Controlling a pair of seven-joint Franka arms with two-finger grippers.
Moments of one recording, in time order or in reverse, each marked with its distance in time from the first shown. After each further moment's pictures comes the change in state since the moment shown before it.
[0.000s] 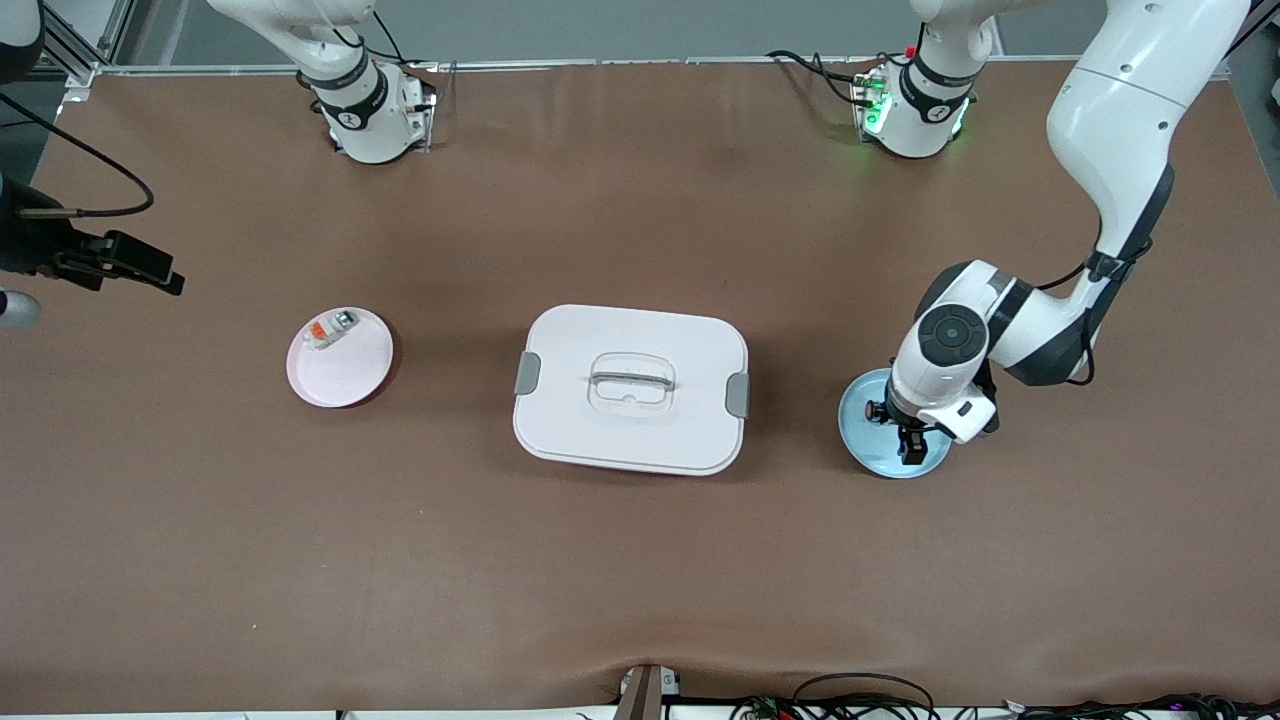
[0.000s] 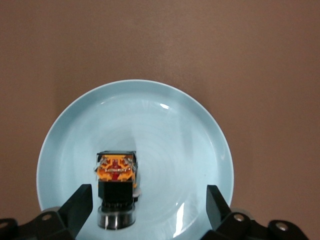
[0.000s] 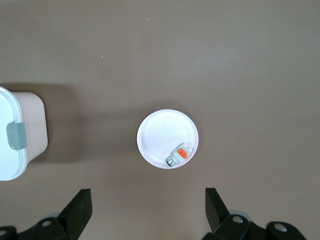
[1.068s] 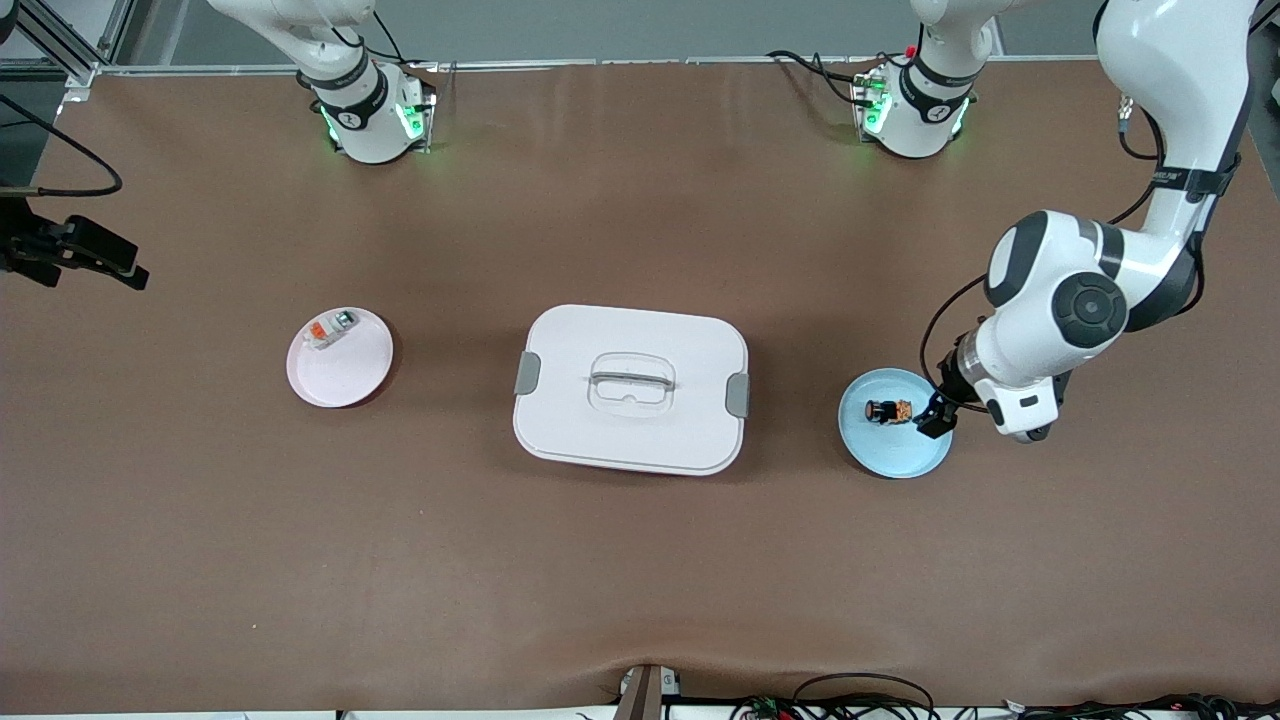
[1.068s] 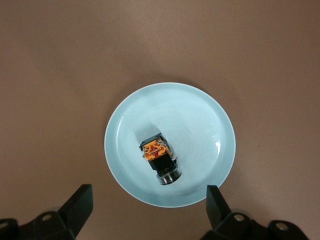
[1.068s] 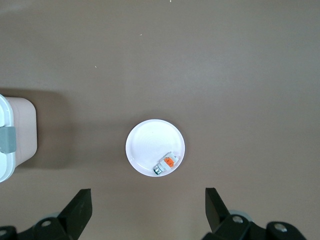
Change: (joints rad) left arm 0.092 -0.219 0.001 -0.040 -0.444 -0.126 0.879; right arm -0.012 -0.022 -0.001 0.012 -0.039 0.012 -0.054
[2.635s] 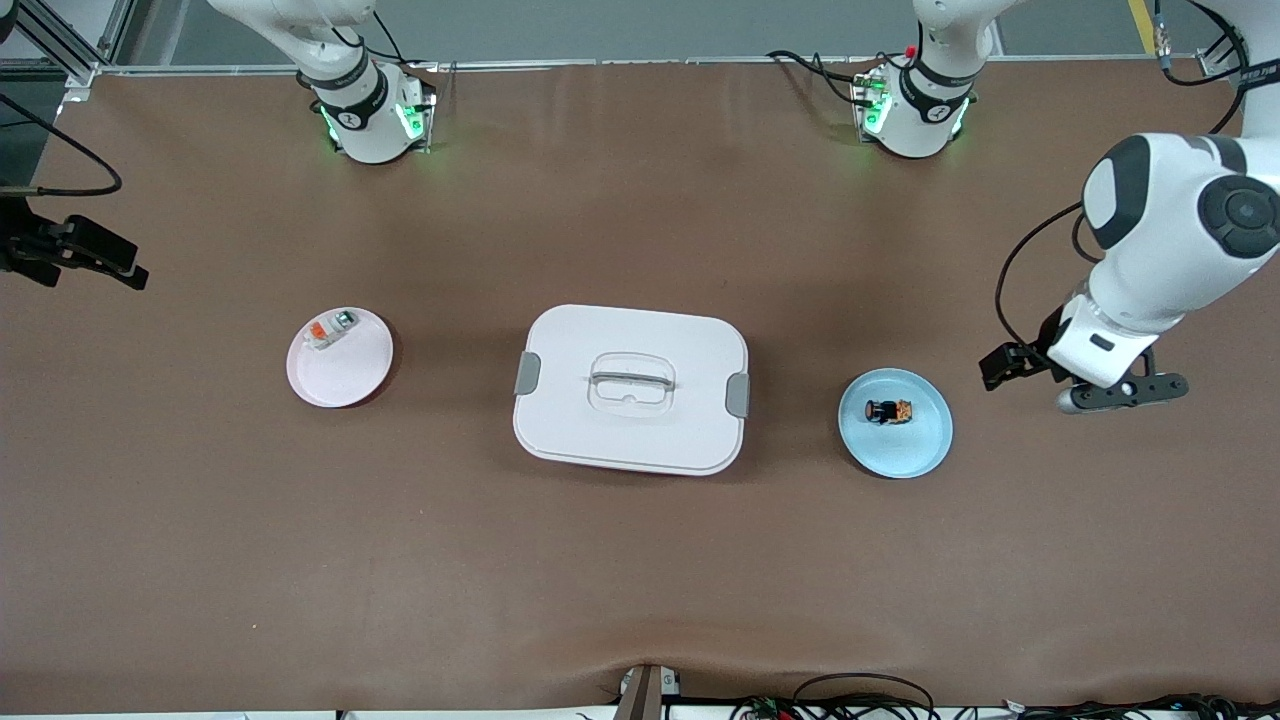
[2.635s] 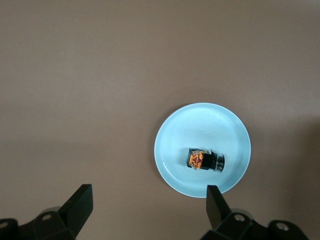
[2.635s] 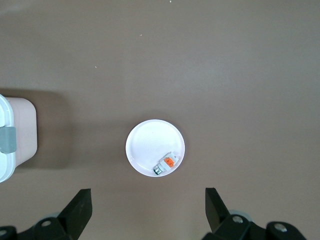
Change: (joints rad) left arm 0.125 -0.239 0.000 -0.044 -0.070 -0.013 1.042; right arm 0.000 -0.001 0.000 0.000 0.000 0.001 0.000
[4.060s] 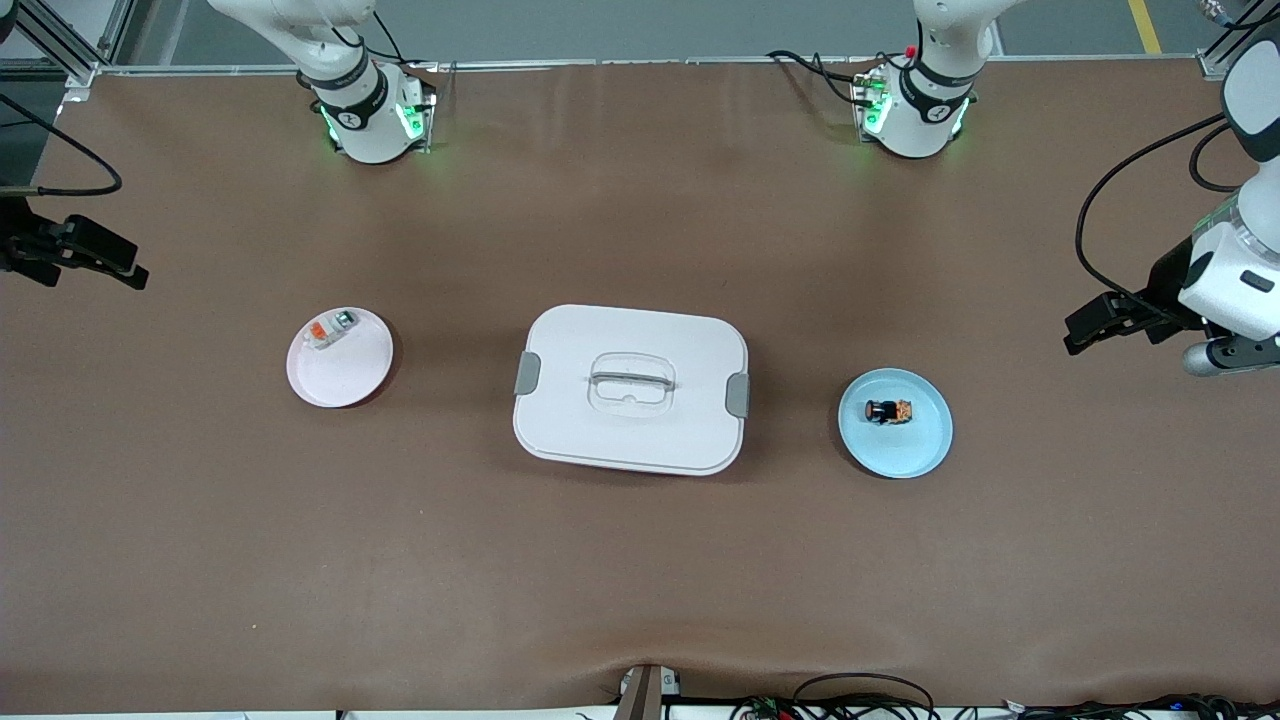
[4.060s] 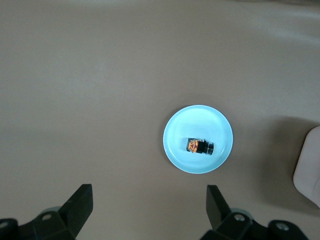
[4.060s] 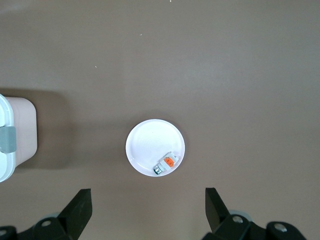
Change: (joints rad) left arm 0.018 -0.035 0.001 0.312 -0.050 -0.367 0.048; right arm 0.000 0.000 0.000 0.000 0.000 -0.001 0.000
